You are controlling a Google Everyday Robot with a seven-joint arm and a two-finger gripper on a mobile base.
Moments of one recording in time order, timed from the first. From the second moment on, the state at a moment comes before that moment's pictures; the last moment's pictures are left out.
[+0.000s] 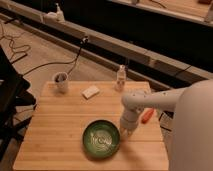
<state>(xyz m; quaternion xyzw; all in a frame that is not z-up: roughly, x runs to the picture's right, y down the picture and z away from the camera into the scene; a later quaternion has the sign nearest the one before) 0.096 0.260 0.785 -0.31 0.35 0.75 0.47</state>
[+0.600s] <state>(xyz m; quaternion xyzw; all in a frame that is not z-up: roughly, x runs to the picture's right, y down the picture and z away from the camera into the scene) 0.011 0.273 0.775 -0.37 0.33 0.69 0.53</state>
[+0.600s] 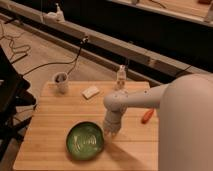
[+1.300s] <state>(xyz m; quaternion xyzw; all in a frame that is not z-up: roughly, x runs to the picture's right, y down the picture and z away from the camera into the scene) -0.062 0.261 0.770 -0.40 0.30 0.65 0.58</state>
